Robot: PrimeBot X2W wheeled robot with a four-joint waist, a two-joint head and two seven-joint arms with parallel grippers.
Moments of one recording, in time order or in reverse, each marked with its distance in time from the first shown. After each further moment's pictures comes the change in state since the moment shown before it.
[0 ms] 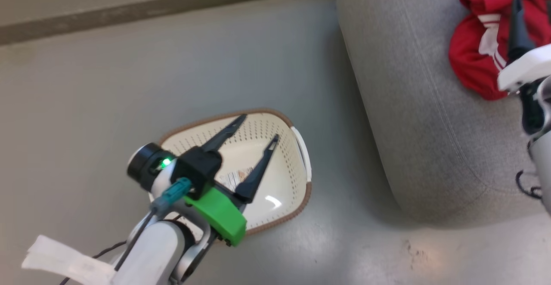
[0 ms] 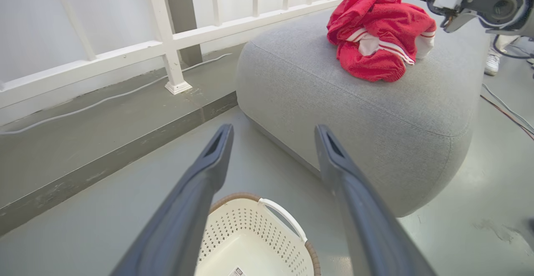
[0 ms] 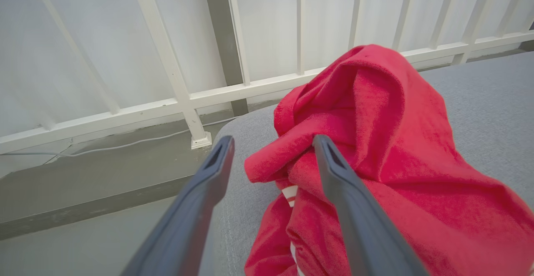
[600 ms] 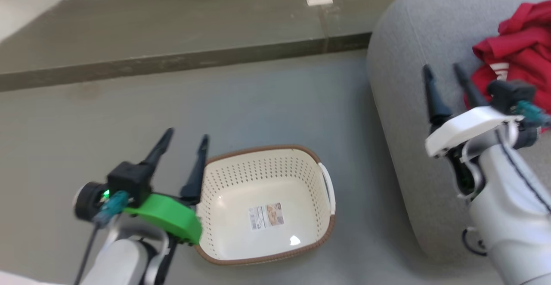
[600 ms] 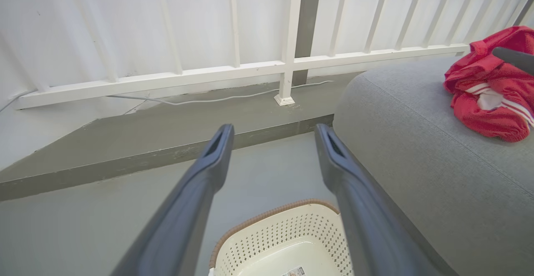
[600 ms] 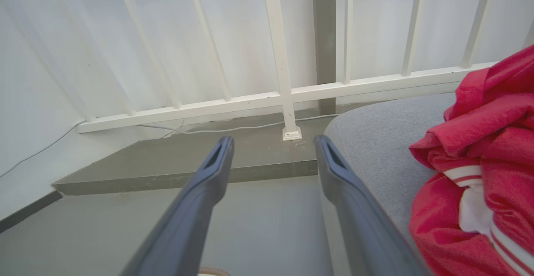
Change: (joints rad) left arm 0.152 0.001 0.197 0.074 -0.065 0.155 -0.090; right arm 0.248 0.143 0.101 -0.181 -0.047 0.026 0.000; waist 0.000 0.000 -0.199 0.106
